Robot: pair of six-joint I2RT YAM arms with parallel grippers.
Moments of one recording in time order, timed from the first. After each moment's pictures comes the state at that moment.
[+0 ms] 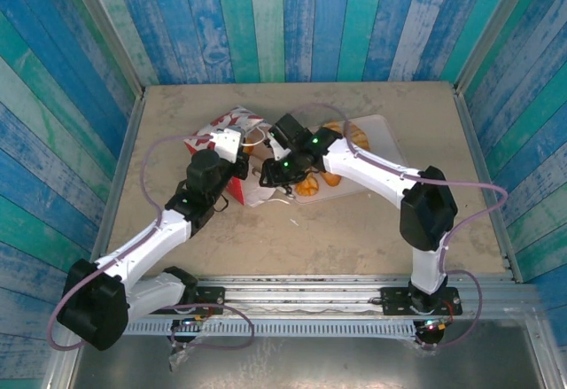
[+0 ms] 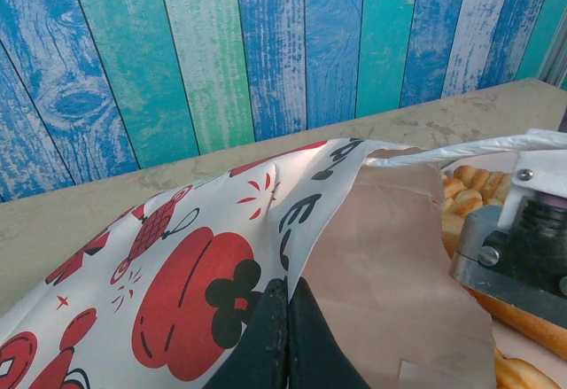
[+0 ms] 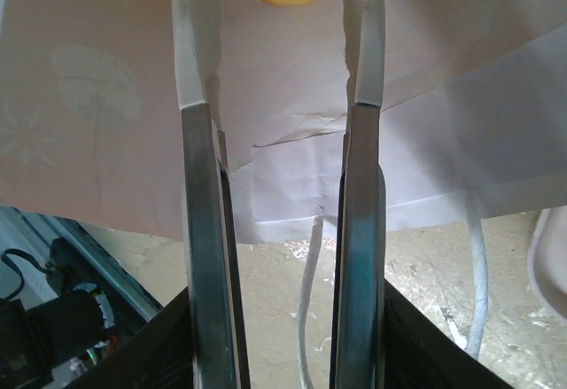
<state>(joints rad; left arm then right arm) -0.48 1.07 0.58 0.30 -0.12 0.01 0.85 1.91 1.66 -0.80 -0.30 0.53</state>
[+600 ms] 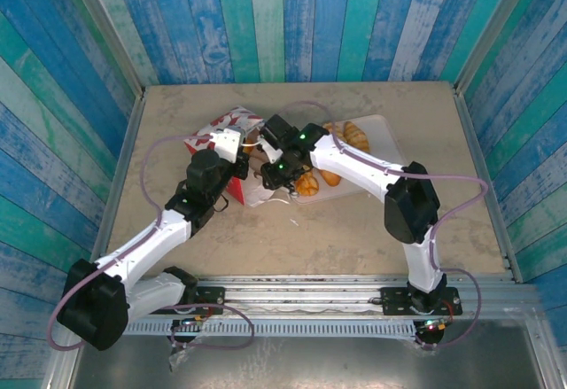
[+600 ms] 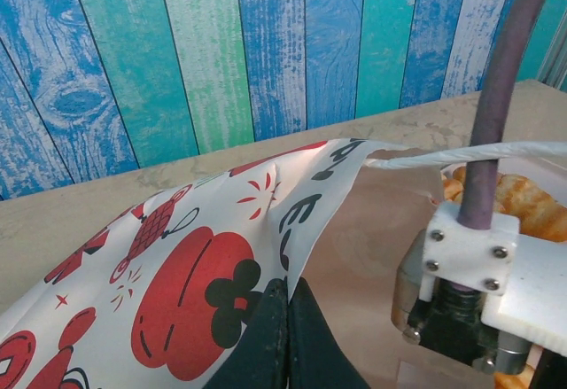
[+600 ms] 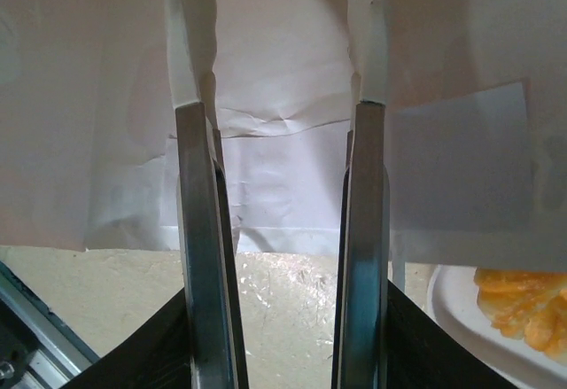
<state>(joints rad) -0.48 1.07 0.58 0.30 -0.12 0.01 0.86 2.03 1.79 -0.94 -0.18 0.30</state>
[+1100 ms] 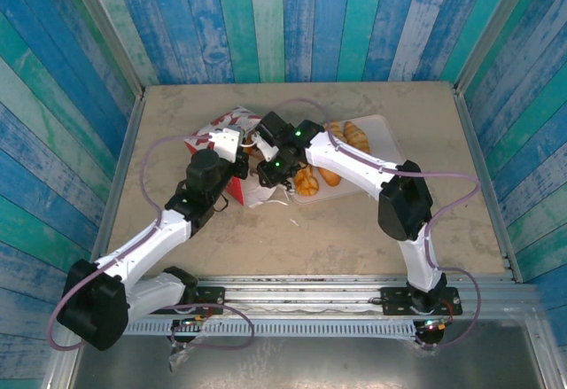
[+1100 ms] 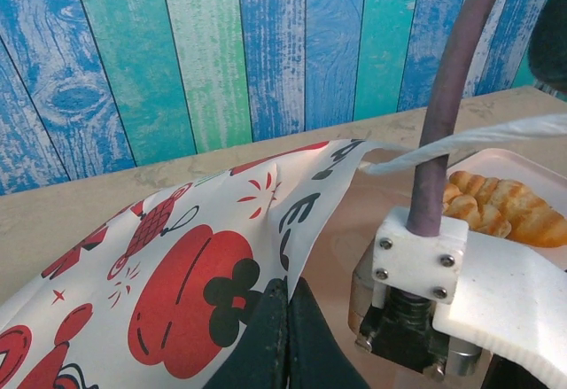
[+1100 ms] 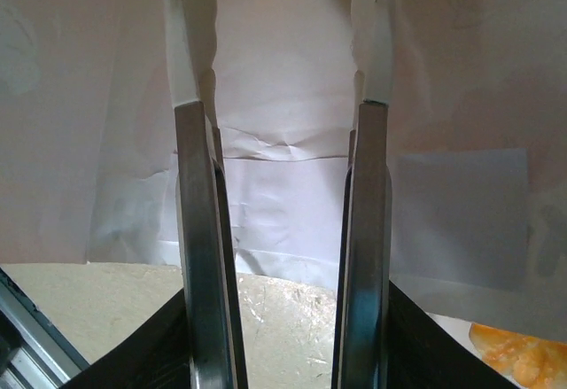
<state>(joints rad) -0.48 1.07 0.58 0.30 -0.12 -0.02 0.86 2.08 1.87 -0.97 -0.18 0.23</state>
